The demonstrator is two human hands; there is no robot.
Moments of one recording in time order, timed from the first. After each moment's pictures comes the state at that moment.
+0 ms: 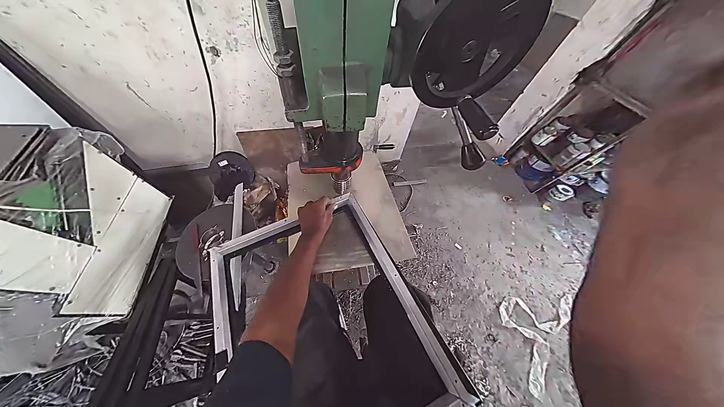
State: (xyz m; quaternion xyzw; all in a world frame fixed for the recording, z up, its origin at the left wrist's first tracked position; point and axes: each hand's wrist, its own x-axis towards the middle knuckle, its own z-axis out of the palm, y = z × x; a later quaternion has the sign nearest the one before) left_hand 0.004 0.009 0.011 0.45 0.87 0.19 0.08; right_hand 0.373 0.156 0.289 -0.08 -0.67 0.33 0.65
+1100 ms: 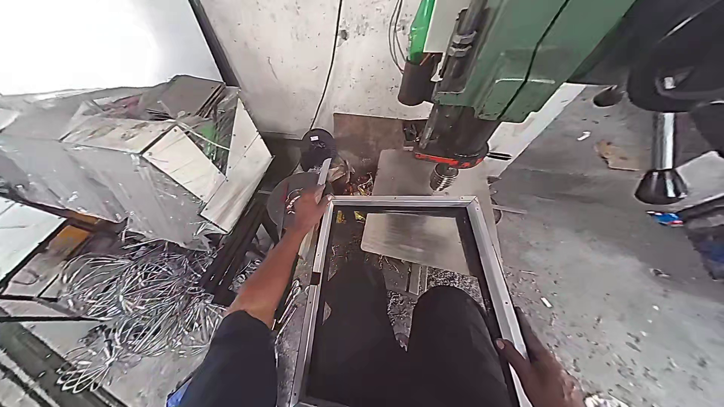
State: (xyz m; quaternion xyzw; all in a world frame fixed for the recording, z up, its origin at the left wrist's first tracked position) left_hand -0.143 -0.202 0.008 0.31 0.90 0.31 0.05; right_hand 0.417 -0.045 0.010 -0.44 -0.81 0.38 0.08
